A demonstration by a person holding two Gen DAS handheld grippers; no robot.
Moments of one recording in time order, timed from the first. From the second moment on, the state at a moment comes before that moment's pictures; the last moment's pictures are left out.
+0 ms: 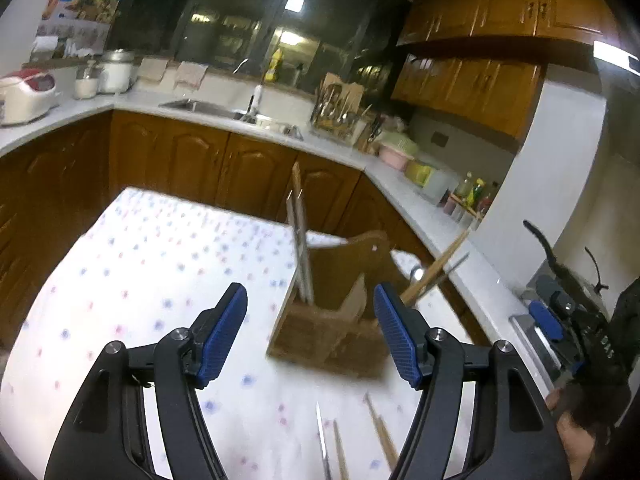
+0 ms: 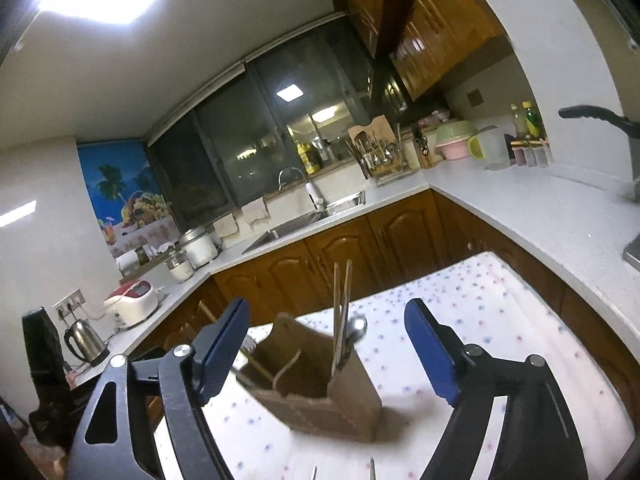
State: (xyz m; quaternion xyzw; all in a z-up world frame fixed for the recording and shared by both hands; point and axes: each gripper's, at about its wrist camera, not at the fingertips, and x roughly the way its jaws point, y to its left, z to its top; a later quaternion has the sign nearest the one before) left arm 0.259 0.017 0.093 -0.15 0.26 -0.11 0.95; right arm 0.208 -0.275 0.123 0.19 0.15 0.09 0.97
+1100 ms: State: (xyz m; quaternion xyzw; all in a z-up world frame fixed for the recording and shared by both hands) left arm 0.199 -0.007 -0.017 -0.11 0.42 -0.10 0.90; right arm 0.119 -0.267 -0.001 0.16 0.31 0.08 0.93
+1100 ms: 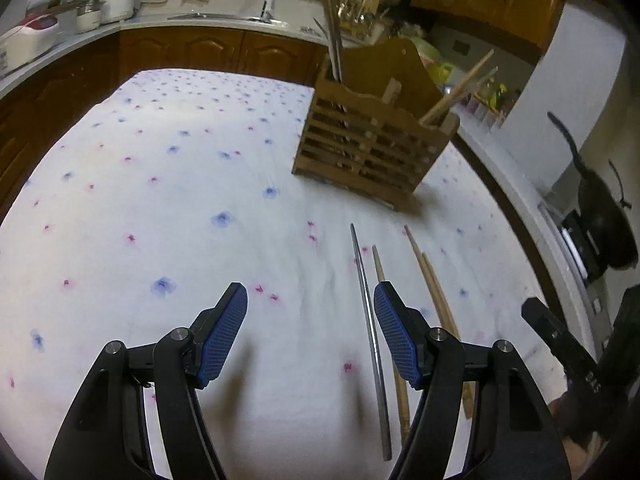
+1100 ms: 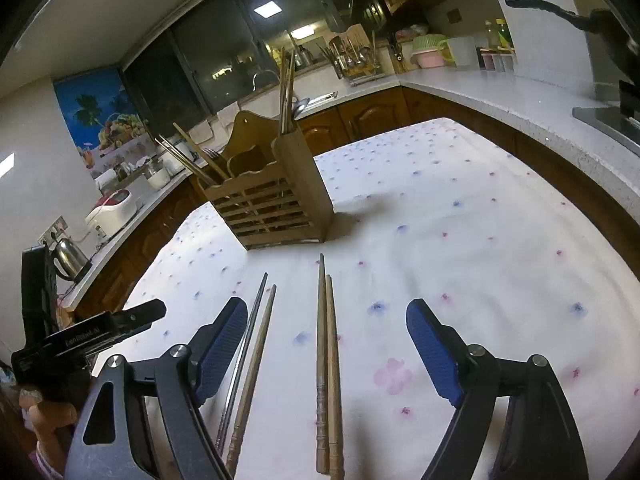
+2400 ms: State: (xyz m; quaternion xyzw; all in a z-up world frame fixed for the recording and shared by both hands) left arm 0.281 -0.082 -0.059 0.01 0.49 -0.12 0.86; right arm 0.225 -0.244 -0.047 0.05 0.45 0.09 0.89
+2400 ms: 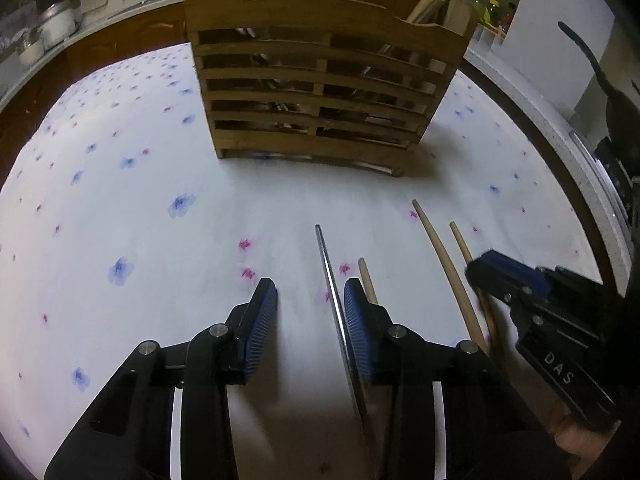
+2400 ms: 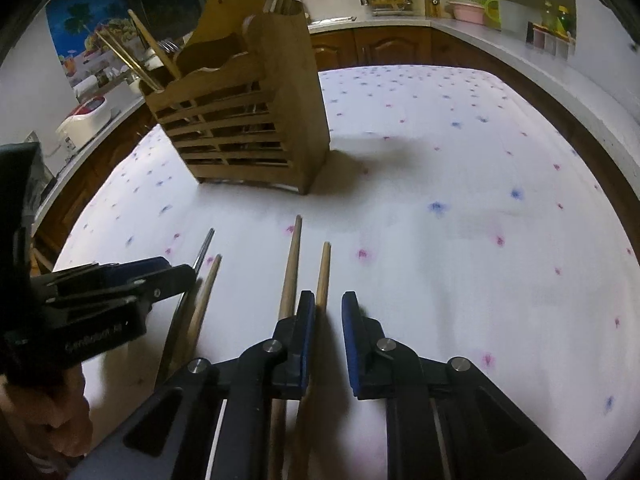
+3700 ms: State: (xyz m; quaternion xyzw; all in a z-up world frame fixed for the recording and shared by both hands) left arm 0.207 -0.019 0.036 -0.09 0.39 -0.19 0.90; right arm 0.154 -0.251 0.045 0.10 0.34 0.13 0.93
